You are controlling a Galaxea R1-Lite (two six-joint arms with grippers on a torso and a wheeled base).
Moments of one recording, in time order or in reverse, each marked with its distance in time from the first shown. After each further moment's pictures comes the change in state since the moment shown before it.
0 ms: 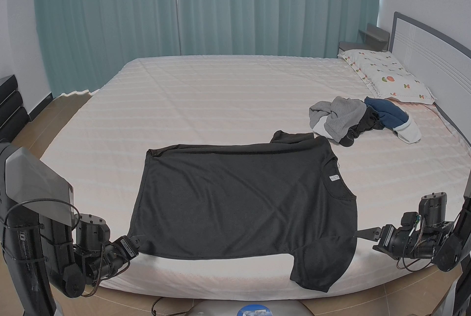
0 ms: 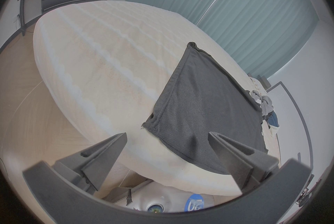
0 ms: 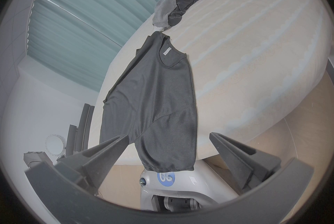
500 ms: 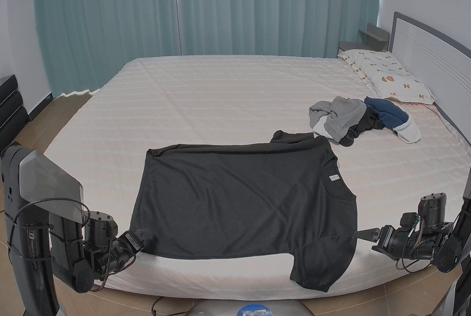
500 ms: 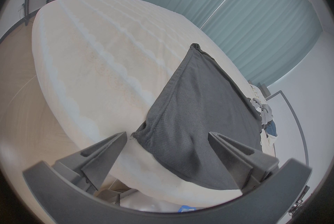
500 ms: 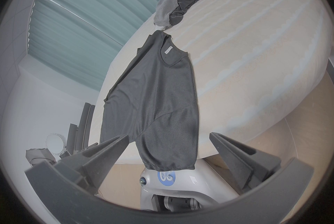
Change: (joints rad) left arm 0.001 0.076 -0.098 -0.005 0.003 -0.069; right arm 0.014 0.002 0.006 -0.010 -0.004 0.005
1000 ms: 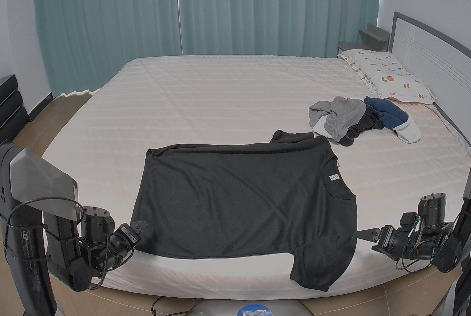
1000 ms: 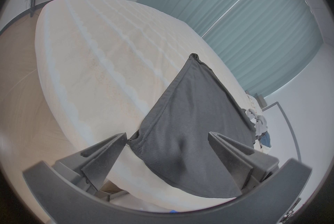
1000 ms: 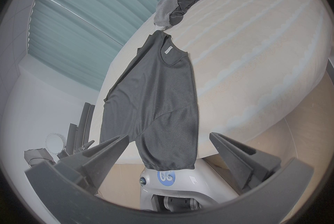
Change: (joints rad) left arm -0.001 -0.065 0.006 0.001 0.024 -0.079; right arm 0.000 0.000 0.000 0.000 -0.002 -0.002
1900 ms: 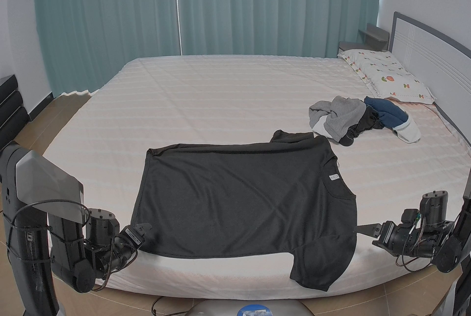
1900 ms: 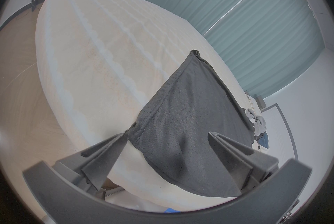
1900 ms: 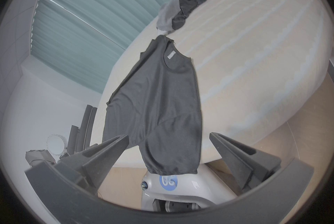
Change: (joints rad) left arm -0.027 0.040 -0.013 -0.002 0.003 -0.029; right arm 0.000 0.000 0.010 -0.066 -0.006 0.012
